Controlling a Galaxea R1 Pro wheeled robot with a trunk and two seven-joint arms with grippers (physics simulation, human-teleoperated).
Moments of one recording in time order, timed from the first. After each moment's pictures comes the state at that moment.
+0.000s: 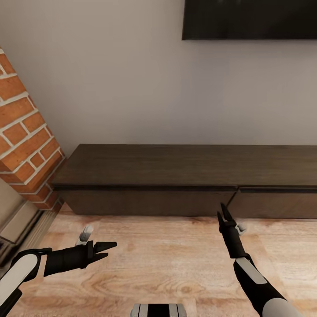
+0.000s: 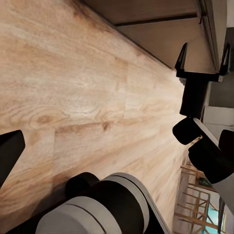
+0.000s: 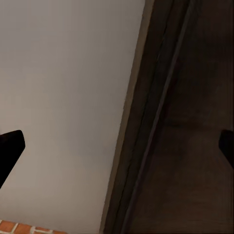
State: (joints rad) left arm -0.23 0.49 -0.17 -1.54 1.44 1.00 -0.12; right arm -0.53 -0.15 0.15 -0.59 -1.63 -0.05 0.92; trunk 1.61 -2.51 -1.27
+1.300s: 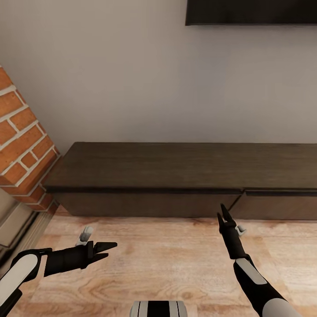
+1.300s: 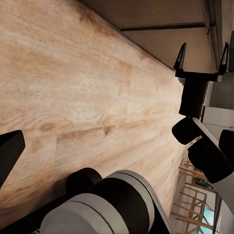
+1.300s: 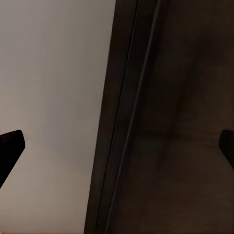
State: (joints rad) left arm -0.23 0.49 -0.18 -1.54 1.44 1.00 -0.12; right arm -0.53 -0.15 0.15 -0.59 -1.63 -0.06 0.92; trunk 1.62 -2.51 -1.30
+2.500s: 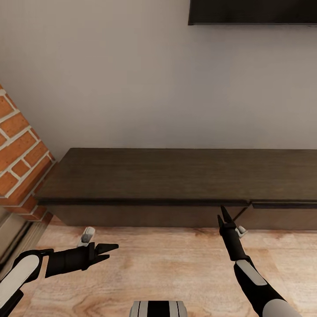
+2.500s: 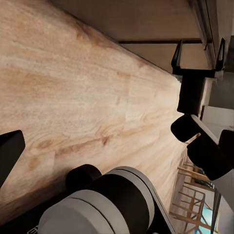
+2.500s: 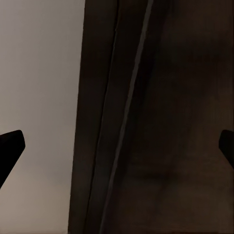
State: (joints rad) left arm -0.23 0.49 -0.19 -1.54 1.44 1.00 -0.12; right arm -0.53 -0.15 0.15 -0.56 -1.63 -0.06 0.91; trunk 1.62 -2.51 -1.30
